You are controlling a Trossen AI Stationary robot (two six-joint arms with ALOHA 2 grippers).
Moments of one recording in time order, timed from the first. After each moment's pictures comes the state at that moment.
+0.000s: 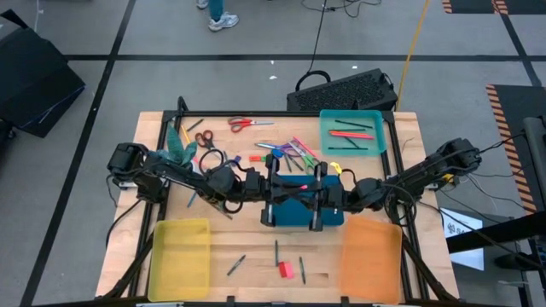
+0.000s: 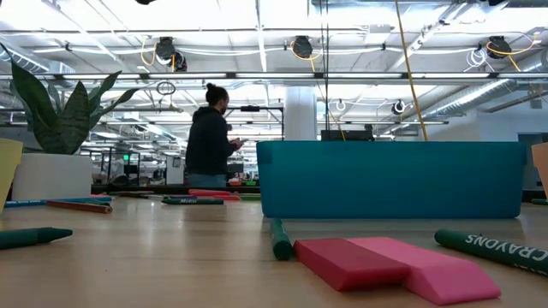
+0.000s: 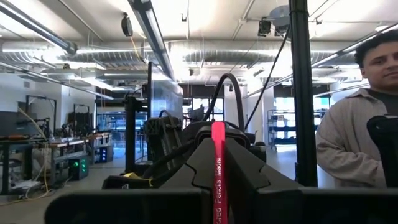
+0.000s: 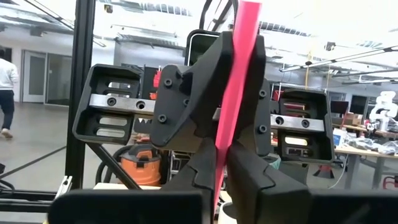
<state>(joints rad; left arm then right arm) -0.20 1.71 1.09 1.09 -0.09 0.07 0.35 1.42 0.73 1.00 0.41 -0.23</state>
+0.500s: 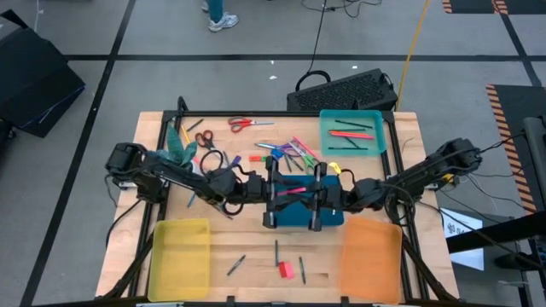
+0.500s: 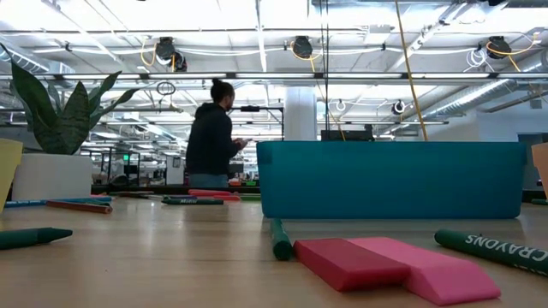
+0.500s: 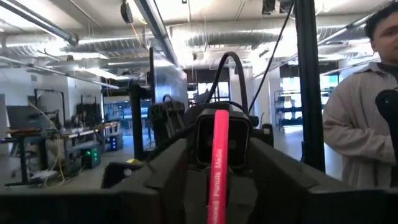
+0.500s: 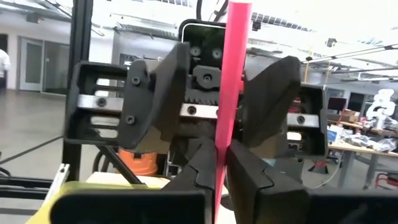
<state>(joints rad) -0.21 1.69 1.09 1.00 -0.12 0.13 0.35 1.41 0.72 0.96 0.42 -0.24</state>
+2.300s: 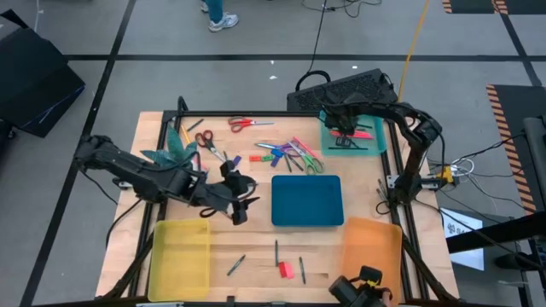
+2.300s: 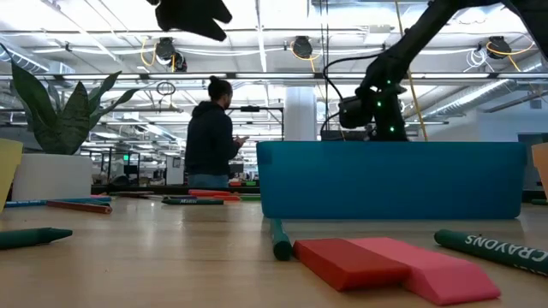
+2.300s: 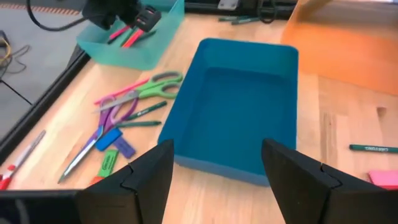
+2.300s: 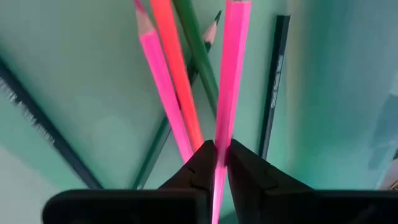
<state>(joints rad) -0.33 1.35 1.09 -0.43 -0.50 -0.32 -0.82 1.84 1.18 -0.92 0.39 -0.51</state>
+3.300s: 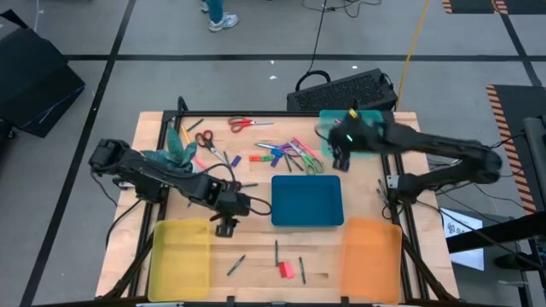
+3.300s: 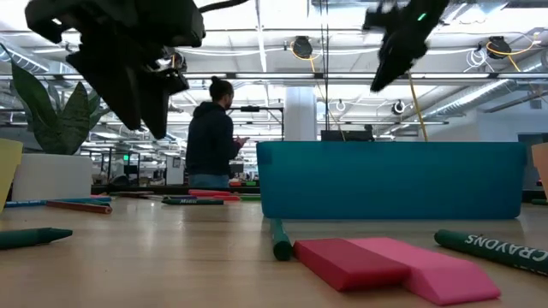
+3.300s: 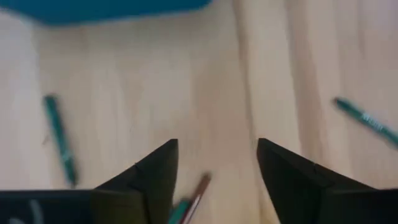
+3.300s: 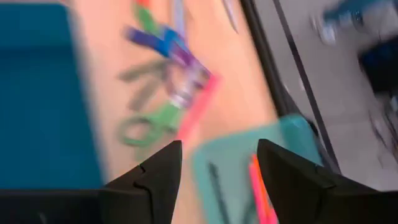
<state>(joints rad) -0.26 1.54 1.02 -0.67 0.02 -0.14 -0.25 1.14 1.04 -0.82 0.28 -0.17</state>
